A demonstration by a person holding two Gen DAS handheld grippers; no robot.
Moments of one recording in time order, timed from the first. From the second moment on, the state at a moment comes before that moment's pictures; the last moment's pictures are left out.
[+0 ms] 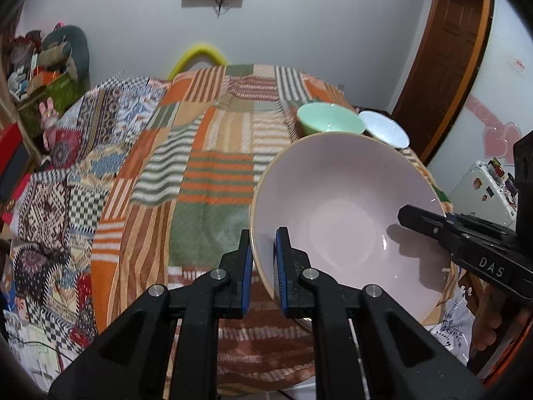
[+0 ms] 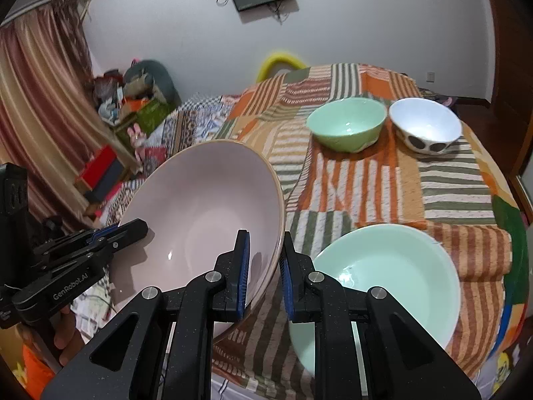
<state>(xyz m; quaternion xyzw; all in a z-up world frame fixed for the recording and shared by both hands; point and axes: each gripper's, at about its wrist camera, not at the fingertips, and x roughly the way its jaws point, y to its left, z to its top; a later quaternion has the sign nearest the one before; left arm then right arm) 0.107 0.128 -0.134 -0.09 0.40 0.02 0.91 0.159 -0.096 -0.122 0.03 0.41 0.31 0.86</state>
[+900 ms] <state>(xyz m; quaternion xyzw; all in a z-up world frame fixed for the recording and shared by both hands) 0.131 0.164 -0.222 -0.11 0.49 0.04 0.87 0.181 -0.045 -0.197 -0.02 0.50 0.31 0.81</state>
